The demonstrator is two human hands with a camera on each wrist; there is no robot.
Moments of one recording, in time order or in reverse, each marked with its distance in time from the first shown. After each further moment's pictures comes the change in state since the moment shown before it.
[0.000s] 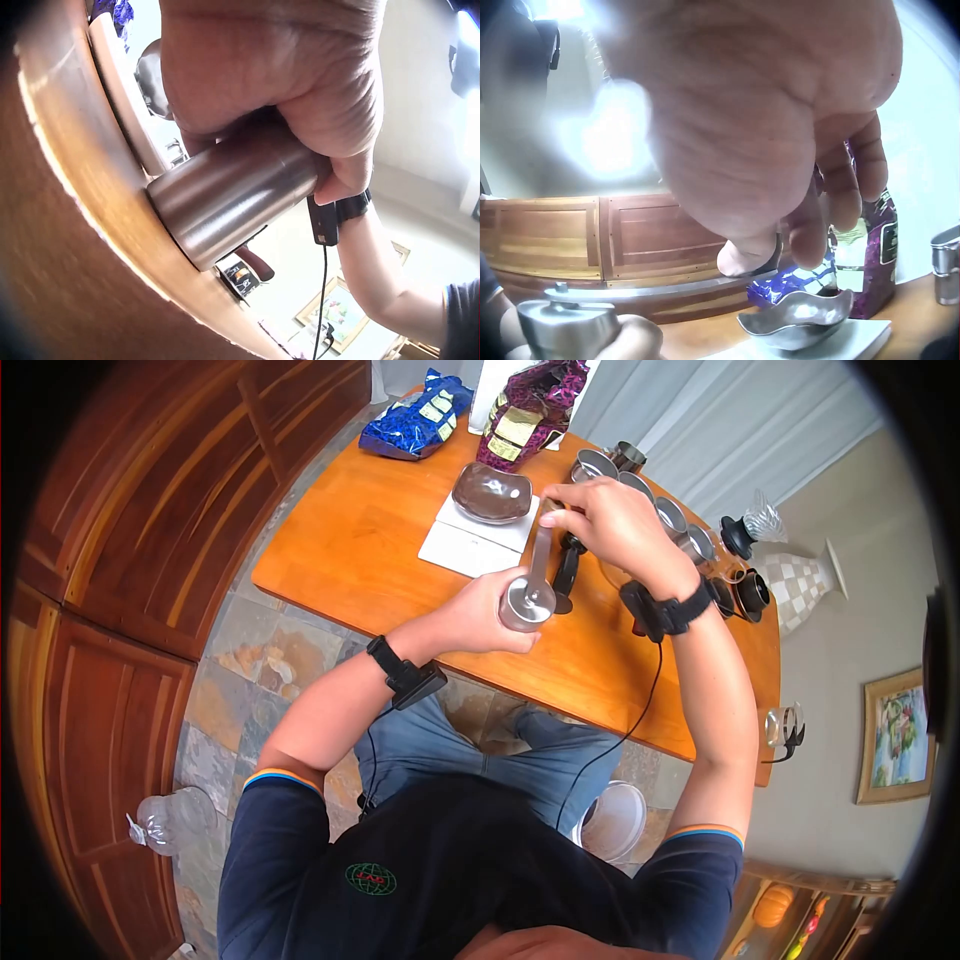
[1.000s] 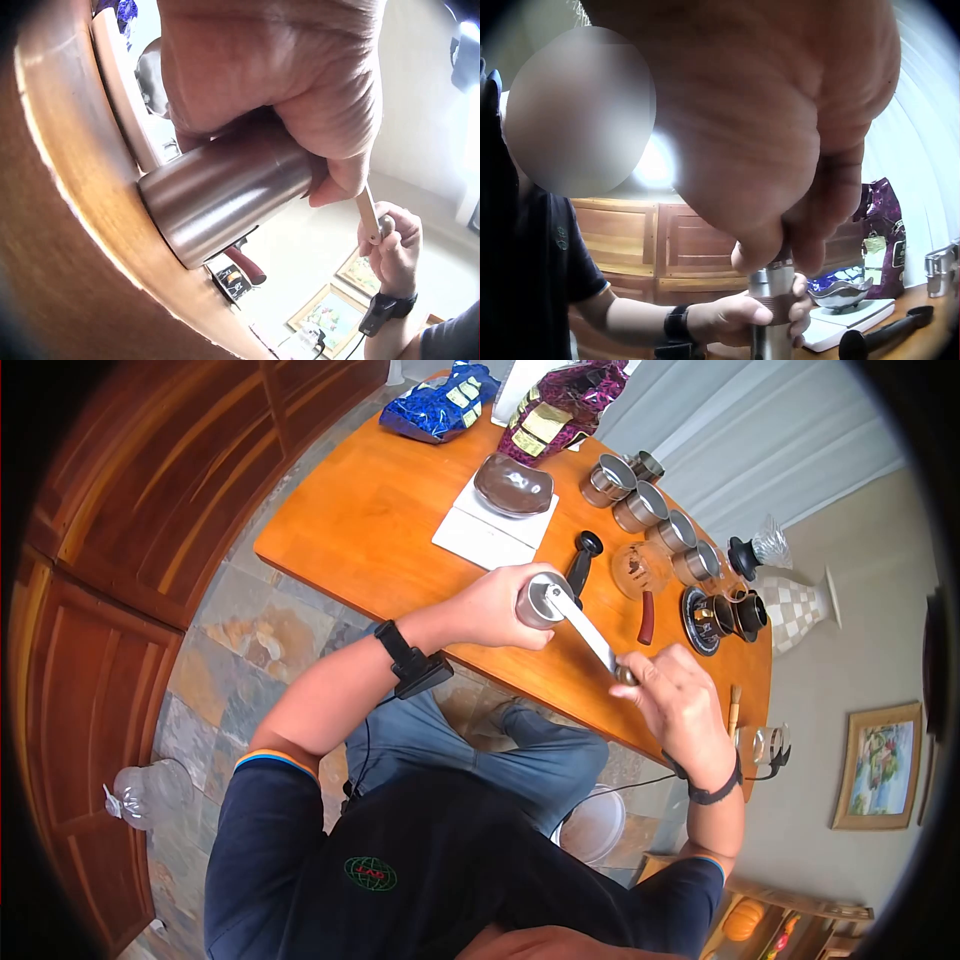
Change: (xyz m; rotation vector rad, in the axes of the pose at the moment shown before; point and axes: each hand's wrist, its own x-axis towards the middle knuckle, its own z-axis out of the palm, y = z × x) left_hand 0.001 -0.008 -0.001 0.082 0.034 0.106; right_hand -0.149 -0.067 -0.041 -0.054 -0.004 -0.077
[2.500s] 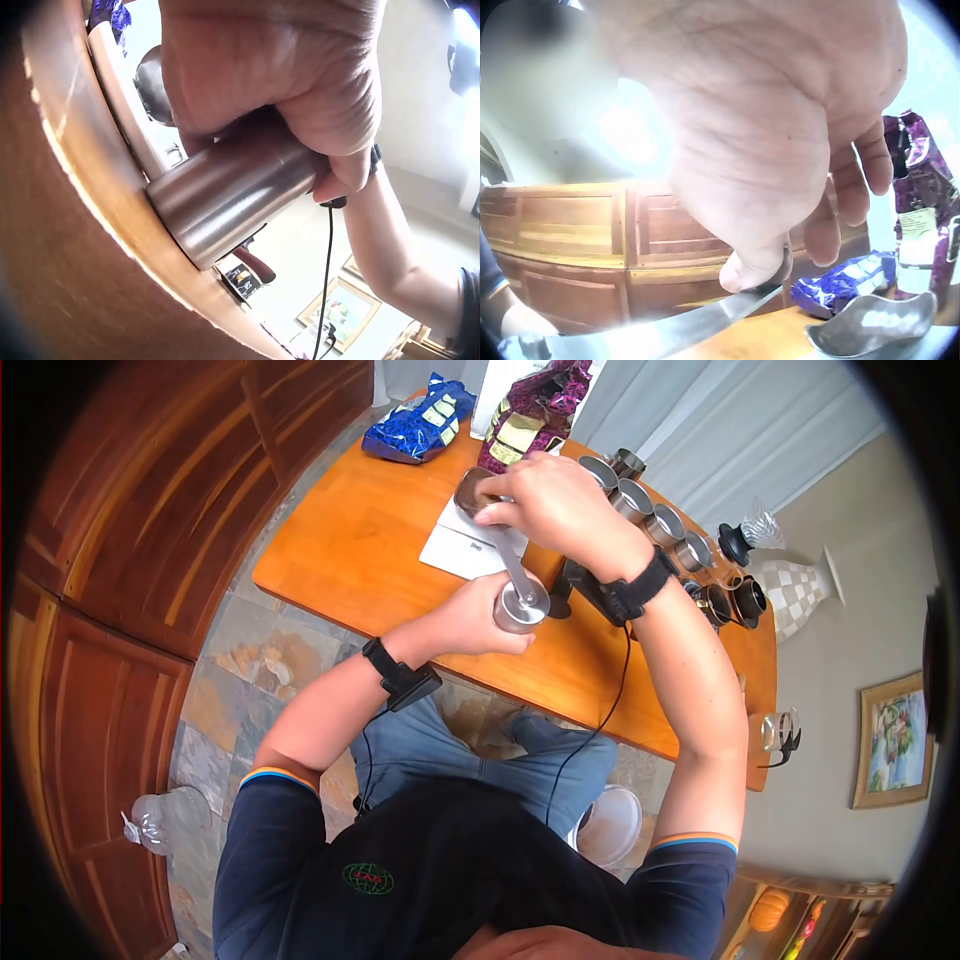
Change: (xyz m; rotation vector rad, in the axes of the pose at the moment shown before) left_hand -0.002 0.003 -0.004 0.000 -0.025 -0.019; right_hand 0.194 0.041 0.057 -0.006 0.069 -0.175
